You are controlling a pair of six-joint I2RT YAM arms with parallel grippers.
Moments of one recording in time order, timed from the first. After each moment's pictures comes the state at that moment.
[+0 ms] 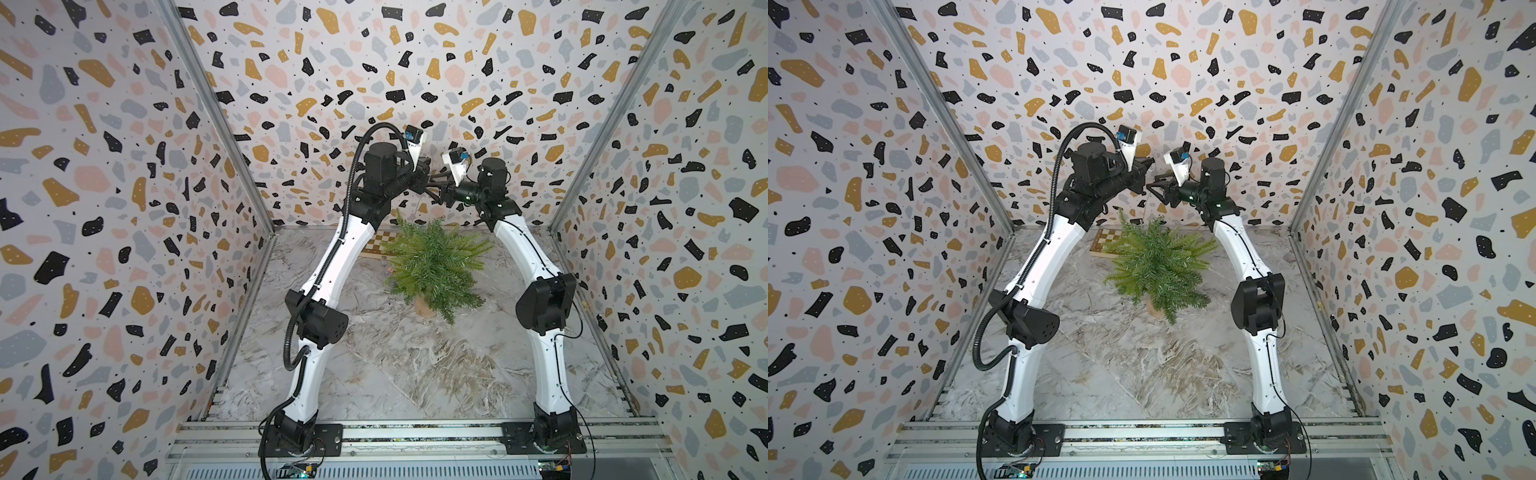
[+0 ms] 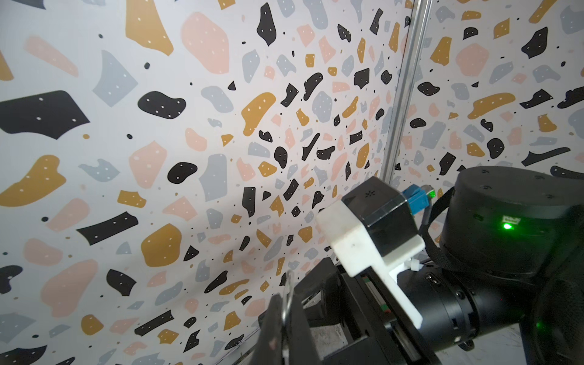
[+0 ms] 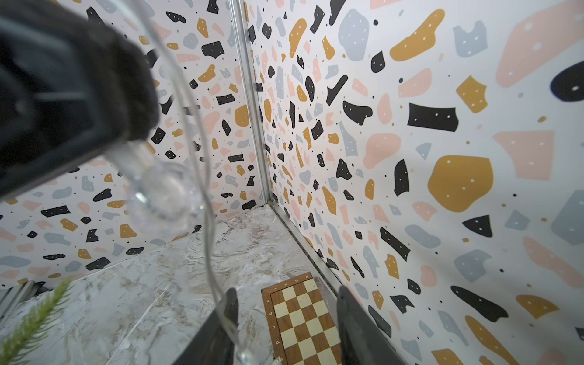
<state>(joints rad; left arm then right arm) -0.50 2.24 2.66 -0.45 0.23 0.04 0.30 2.32 2.42 -0.16 -0.86 0.01</state>
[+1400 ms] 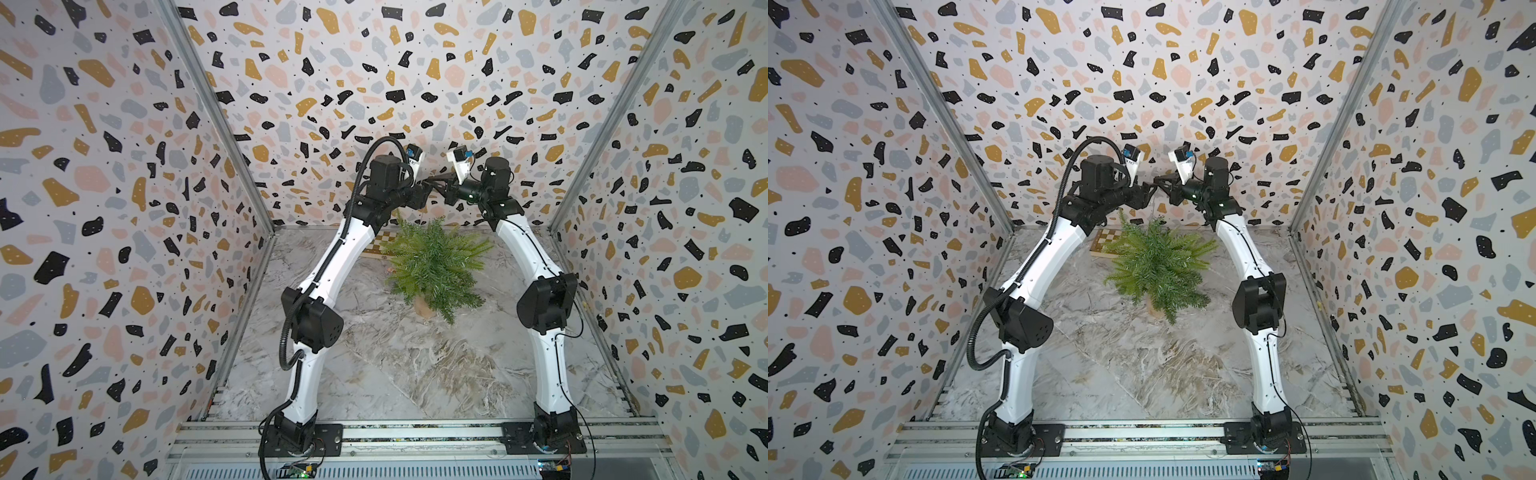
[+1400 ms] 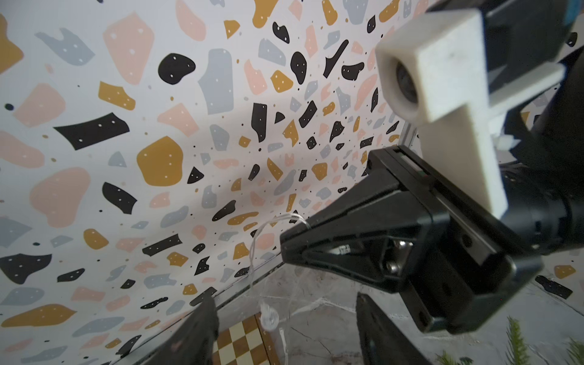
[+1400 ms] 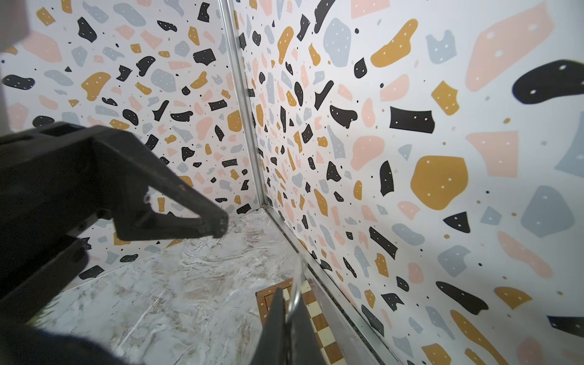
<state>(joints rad) -0.50 2.14 2.43 -0.55 0.16 0.07 0.28 2.32 2.43 -0.14 -0.85 0.04</state>
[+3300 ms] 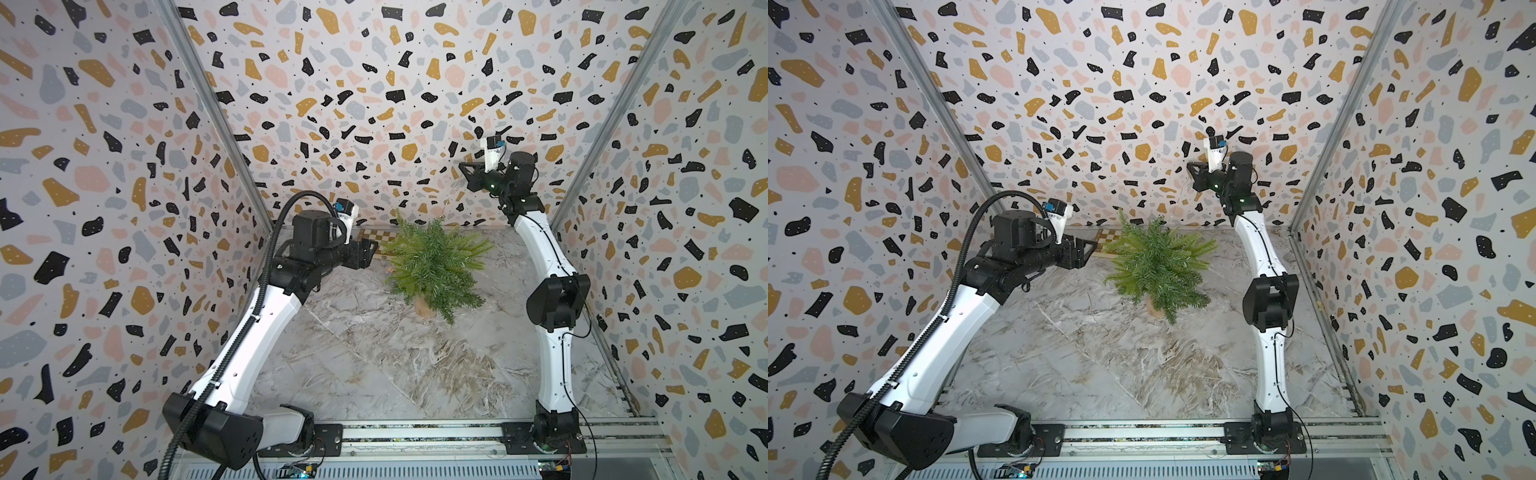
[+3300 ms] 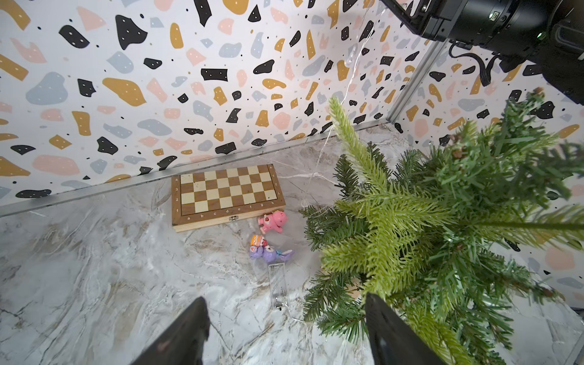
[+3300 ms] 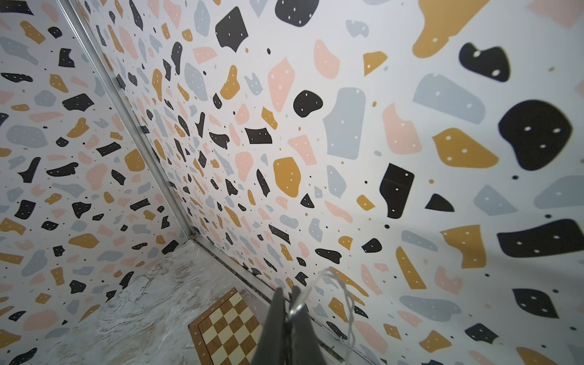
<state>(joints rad) -0.31 1.30 1.42 -0.60 0.25 -0.07 0.16 2.32 2.46 -0.16 -0.60 0.16</state>
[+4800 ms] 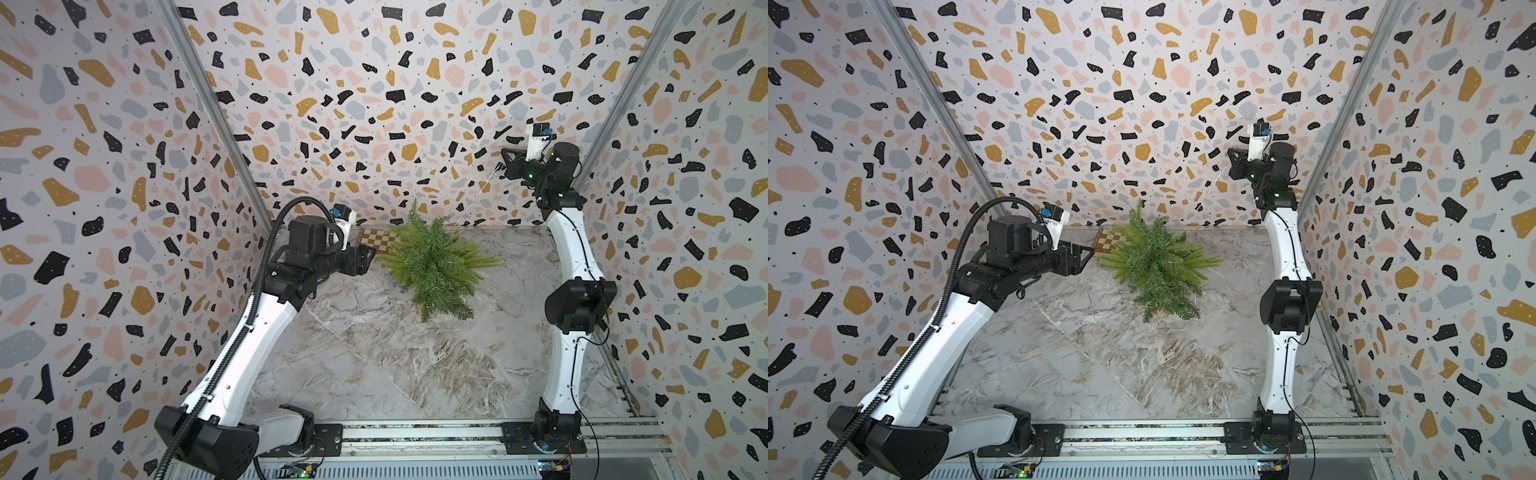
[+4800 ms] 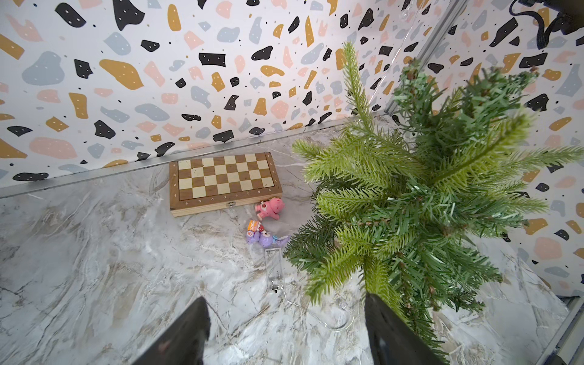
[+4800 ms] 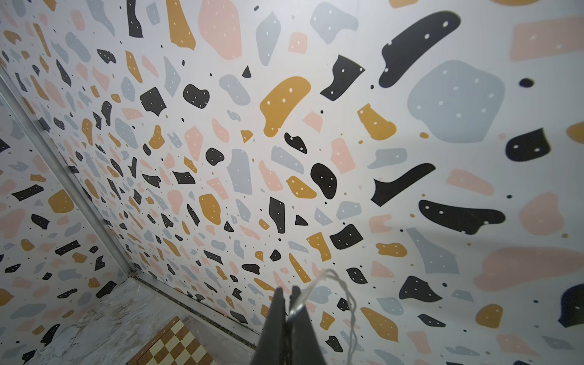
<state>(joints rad) -0.31 1.25 1.39 -0.65 0.25 -0.08 0.01 2.24 2.48 -0.19 -0.54 0.16</state>
